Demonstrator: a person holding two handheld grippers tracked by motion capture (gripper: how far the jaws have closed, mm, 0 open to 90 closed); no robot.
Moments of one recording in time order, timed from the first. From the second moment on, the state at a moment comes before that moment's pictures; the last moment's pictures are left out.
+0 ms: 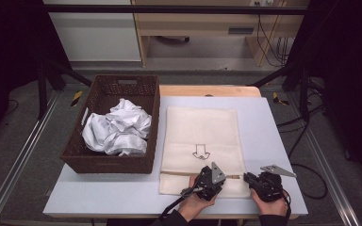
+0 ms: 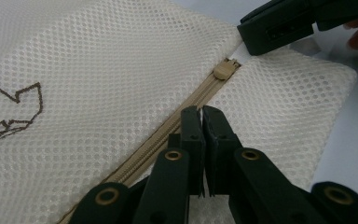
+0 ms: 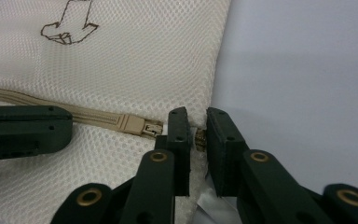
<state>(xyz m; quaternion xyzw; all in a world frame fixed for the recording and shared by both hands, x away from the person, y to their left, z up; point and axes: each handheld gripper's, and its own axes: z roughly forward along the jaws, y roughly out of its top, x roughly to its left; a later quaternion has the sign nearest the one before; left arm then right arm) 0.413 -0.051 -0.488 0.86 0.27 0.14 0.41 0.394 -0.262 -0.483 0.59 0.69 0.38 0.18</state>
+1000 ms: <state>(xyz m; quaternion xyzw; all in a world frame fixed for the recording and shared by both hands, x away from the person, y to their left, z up) 0.415 -0.049 -0.488 0.86 0.27 0.12 0.41 0.389 -0.263 -0.475 0.58 0.69 0.41 0.12</state>
